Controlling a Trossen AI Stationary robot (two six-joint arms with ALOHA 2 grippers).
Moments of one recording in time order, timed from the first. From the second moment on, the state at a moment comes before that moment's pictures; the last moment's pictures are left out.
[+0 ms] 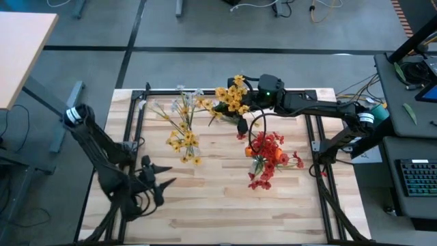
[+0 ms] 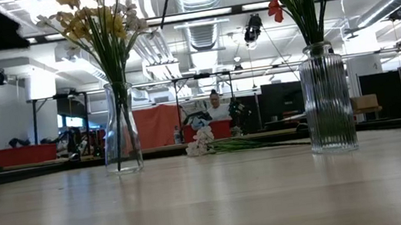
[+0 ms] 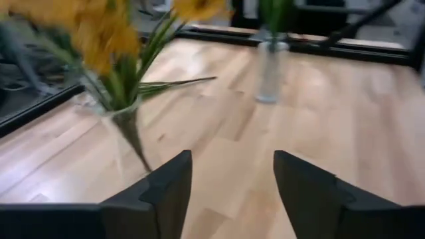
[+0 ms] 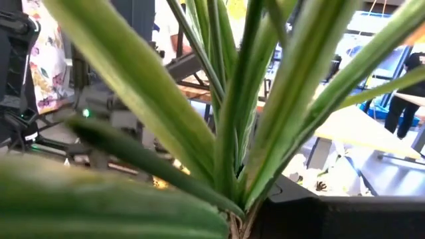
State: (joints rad) left arm -1.01 1.27 0.75 -0.69 -1.21 -1.22; right arm -0.28 1.55 1.33 0.24 -0.51 -0.16
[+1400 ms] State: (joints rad) left arm -0.52 1.41 0.31 0.48 -1.19 -0.54; right arm -0.26 1.74 1.40 0.30 -0.51 -0.07
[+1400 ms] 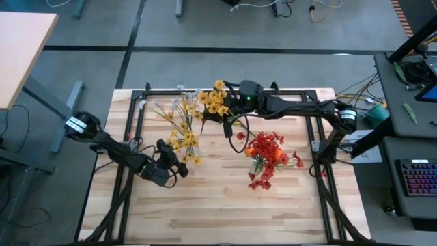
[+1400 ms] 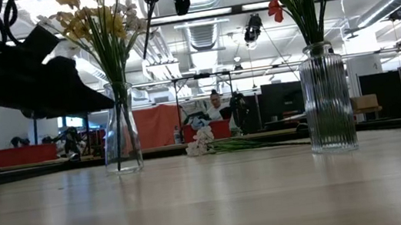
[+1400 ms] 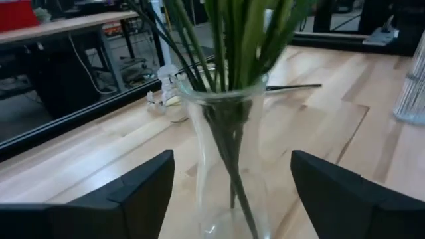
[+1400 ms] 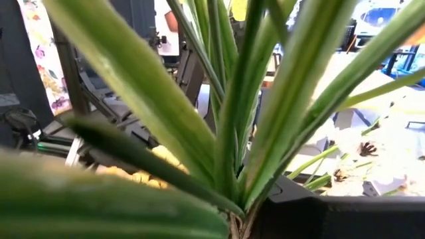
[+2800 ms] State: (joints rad) left arm -0.41 1.71 0.32 1.00 -1.19 -0.34; right arm -0.21 1.82 1.39 0.40 -0.49 -0.11
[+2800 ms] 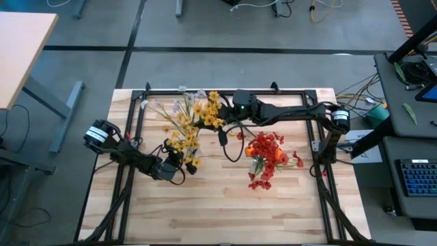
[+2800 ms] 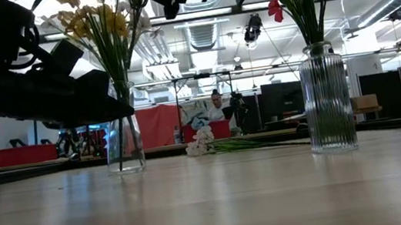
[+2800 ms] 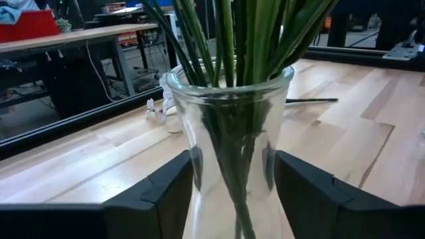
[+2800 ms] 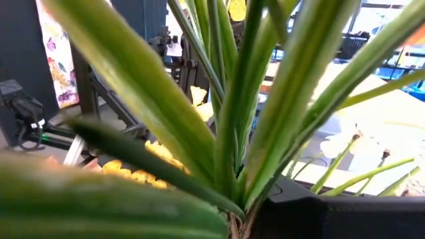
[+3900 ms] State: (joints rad) left arm -0.41 1.71 0.33 0.99 -1.19 -0.35; right arm -0.20 1.91 1.40 0.40 -0.47 -0.11
